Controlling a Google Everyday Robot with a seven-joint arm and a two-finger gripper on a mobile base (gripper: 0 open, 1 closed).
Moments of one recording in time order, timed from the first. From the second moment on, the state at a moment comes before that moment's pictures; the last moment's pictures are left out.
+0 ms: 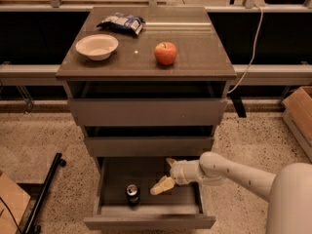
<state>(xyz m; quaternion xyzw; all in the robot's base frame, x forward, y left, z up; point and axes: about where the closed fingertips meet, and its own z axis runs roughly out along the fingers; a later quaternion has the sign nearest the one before) 0.582 -0.030 0.366 -0.43 0.77 0.33 0.33</state>
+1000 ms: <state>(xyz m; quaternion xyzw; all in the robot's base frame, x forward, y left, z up) 0.594 0.027 0.277 -0.41 0.76 0.38 0.32</state>
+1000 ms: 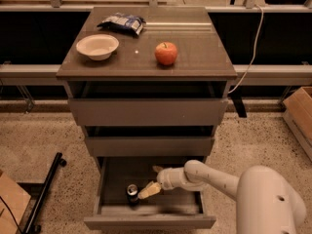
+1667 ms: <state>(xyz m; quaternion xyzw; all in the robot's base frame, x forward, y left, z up) 0.588 0.082 0.228 -0.40 0.74 0.45 0.29</state>
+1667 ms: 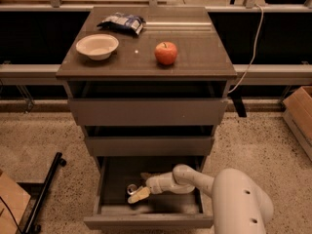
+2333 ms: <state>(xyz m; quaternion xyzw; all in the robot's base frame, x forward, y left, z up) 0.577 0.119 0.191 -0.39 0.73 0.49 0.26</state>
